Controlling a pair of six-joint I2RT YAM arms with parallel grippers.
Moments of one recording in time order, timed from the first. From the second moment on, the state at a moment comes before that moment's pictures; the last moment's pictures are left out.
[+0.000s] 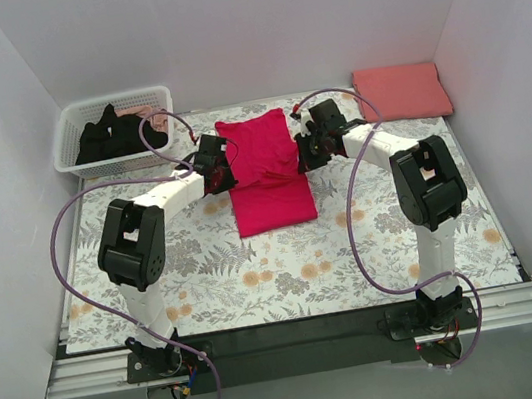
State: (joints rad) left arm -0.44 1.92 1.32 -0.29 -0.18 -0.54; right arm 0.39 2.00 1.45 -0.35 -0.32 0.12
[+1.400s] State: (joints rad) left arm -0.71 1.68 0.94 -0.15 -0.23 -0.72; right arm 0.53 1.86 1.28 -0.16 -0.31 0.18
